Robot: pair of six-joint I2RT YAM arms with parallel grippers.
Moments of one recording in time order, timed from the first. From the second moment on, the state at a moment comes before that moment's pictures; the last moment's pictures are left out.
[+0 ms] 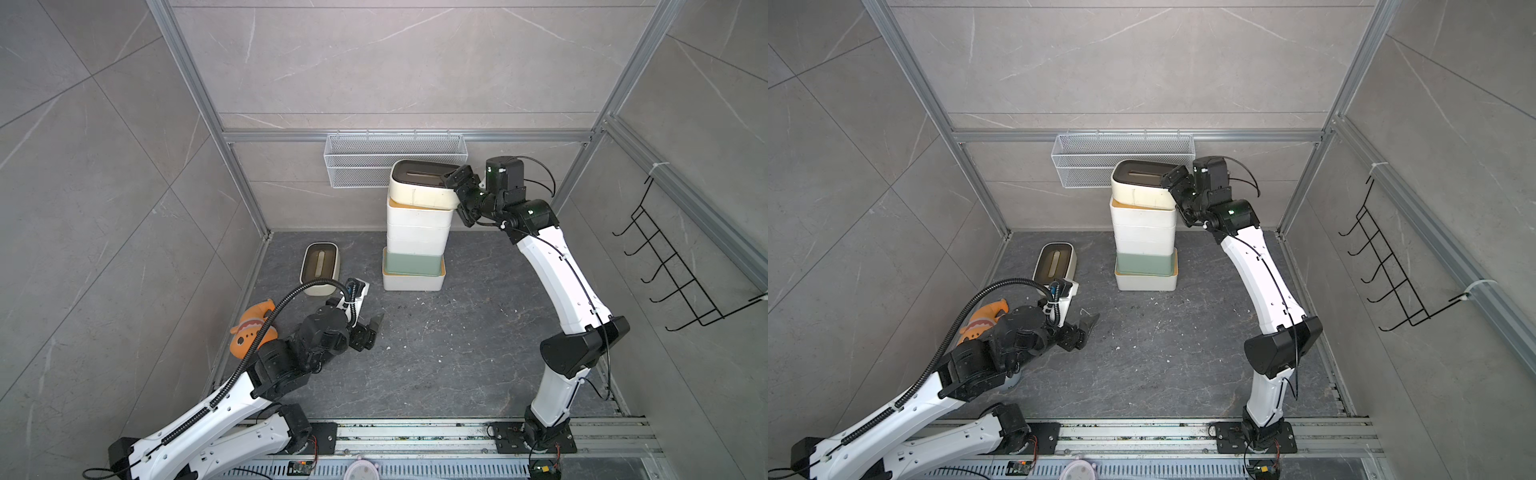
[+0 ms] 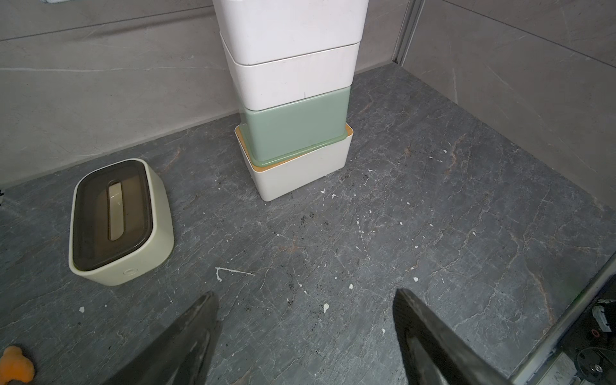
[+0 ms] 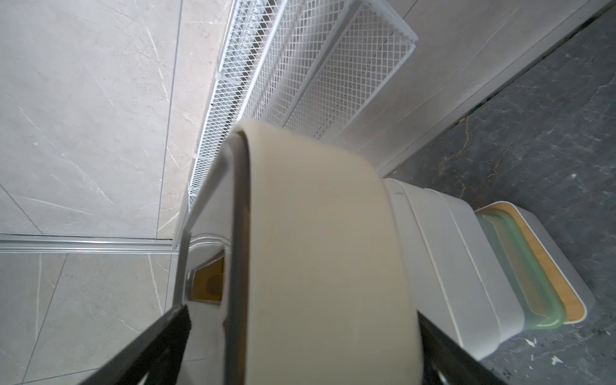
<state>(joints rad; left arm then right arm) -0.96 0.81 0.96 -0.63 -0.35 -0.19 0.38 1.85 2.23 -0.76 -0.06 1.13</state>
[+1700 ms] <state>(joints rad) -0.30 1.58 1.93 -0.52 0.41 -0.58 0.19 1.75 2.14 -0.45 -0.42 0.84</state>
